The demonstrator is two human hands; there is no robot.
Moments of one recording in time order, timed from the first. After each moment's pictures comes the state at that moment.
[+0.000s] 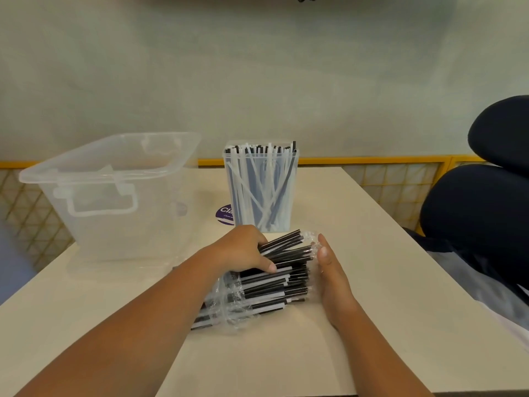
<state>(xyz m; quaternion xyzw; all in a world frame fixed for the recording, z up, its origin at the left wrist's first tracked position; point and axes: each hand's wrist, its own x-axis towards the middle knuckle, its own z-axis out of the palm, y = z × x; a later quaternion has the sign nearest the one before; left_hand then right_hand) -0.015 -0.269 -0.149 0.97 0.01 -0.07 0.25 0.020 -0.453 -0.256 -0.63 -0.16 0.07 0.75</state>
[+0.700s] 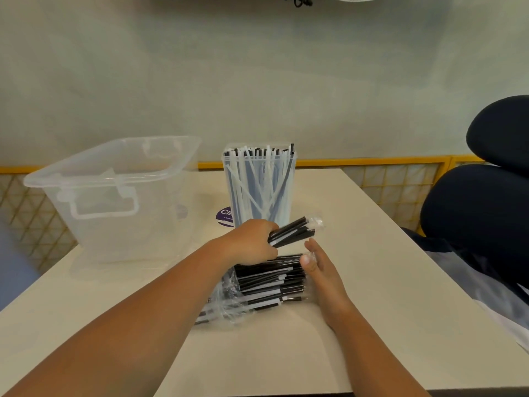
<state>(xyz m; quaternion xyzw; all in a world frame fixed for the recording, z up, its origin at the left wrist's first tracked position) -0.012 -0.289 -0.133 0.98 -0.04 -0.04 0.21 0.006 -0.445 -0.237 -0.65 -0.18 0.09 0.73</state>
